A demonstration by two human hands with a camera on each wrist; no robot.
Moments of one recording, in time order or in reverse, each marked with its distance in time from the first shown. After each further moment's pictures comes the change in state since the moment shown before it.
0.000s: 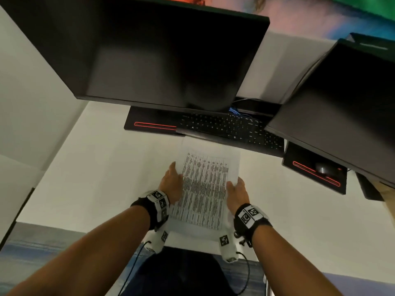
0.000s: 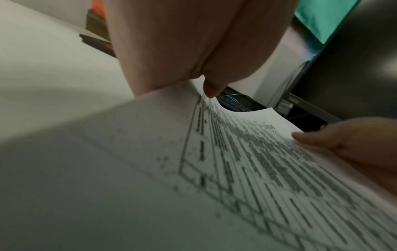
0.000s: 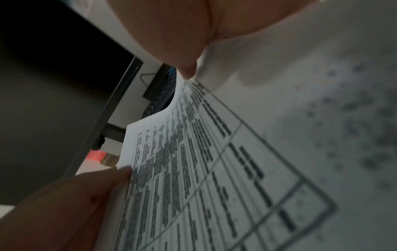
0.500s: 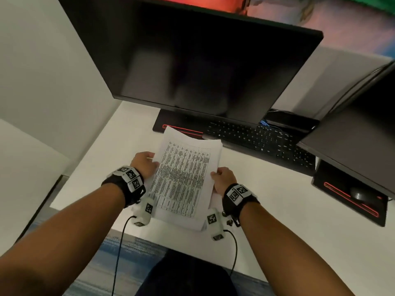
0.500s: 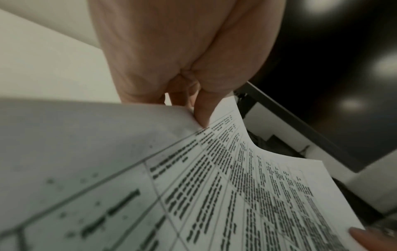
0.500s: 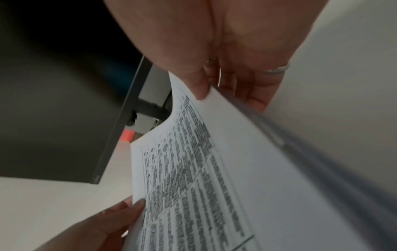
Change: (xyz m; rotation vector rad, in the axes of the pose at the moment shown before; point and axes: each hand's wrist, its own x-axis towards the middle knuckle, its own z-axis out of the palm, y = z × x) left_hand 0.036 -0.065 -0.134 -0.144 0.291 -0.198; right_hand 0.030 -0.088 0.089 -0.098 -0.231 -0.022
